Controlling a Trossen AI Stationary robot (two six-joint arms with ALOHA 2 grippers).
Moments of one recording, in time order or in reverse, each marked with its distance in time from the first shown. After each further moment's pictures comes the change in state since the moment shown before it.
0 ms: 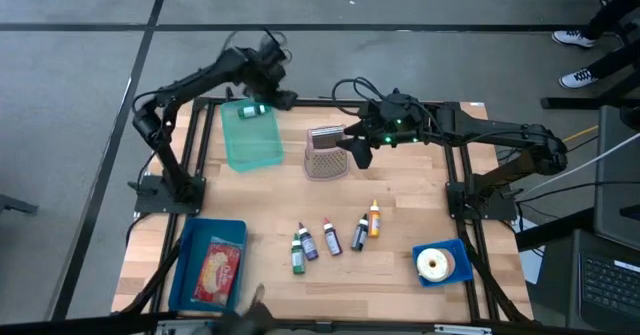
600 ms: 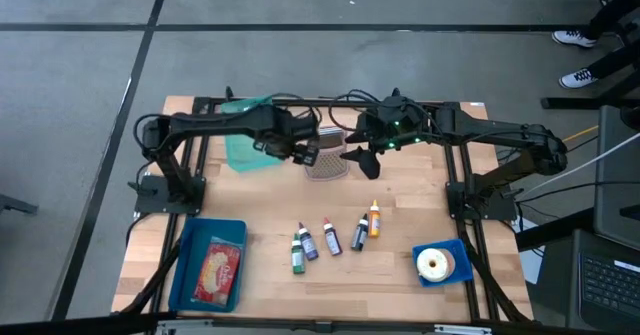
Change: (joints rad) left arm -0.532 0.002 -0.057 -0.080 -0.318 -0.673; right arm 0.000 0.000 0.000 -0.085 -0.124 -0.214
